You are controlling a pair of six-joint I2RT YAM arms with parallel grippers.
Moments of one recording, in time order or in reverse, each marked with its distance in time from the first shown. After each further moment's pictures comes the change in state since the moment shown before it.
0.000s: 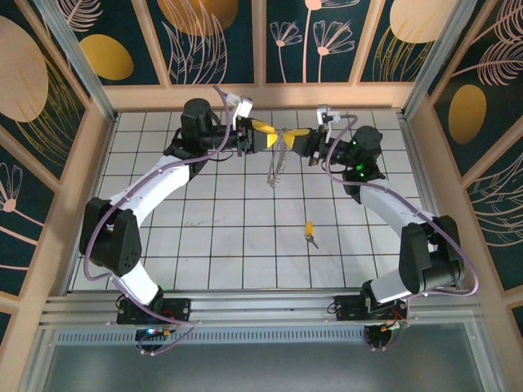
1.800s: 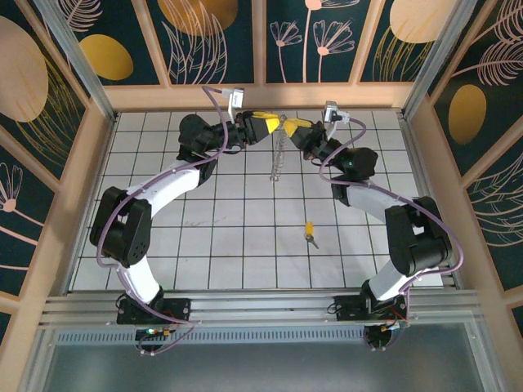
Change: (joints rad) left arm -0.025 0.095 -0.058 0.644 -0.054 -0.524; right arm 0.059 0.143 -0.038 0.617 0.203 0.363
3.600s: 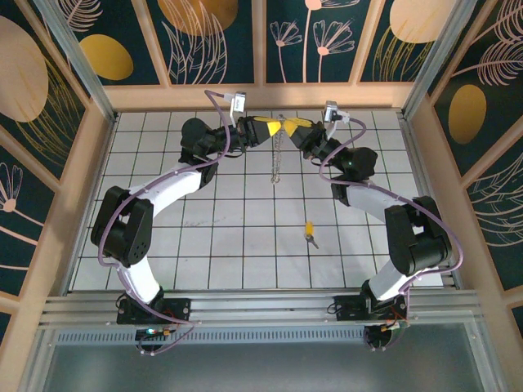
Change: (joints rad) left arm -0.013 0.004 -0.033 0.014 0.000 0.010; right arm -0.005 0.003 0.000 -0.019 0.012 0.003
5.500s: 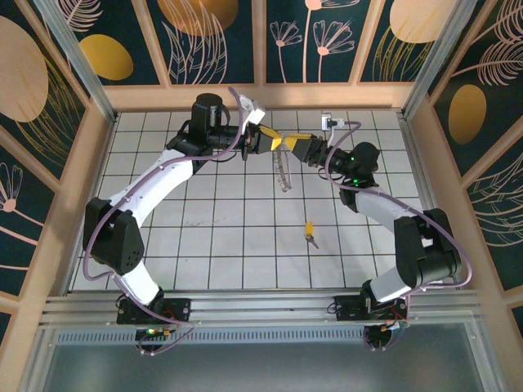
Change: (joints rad) left arm -0.003 -0.075 0.243 -1.056 0.023 0.916; right arm -0.042 -0.099 -0.078 -0.341 -0.124 -0.059
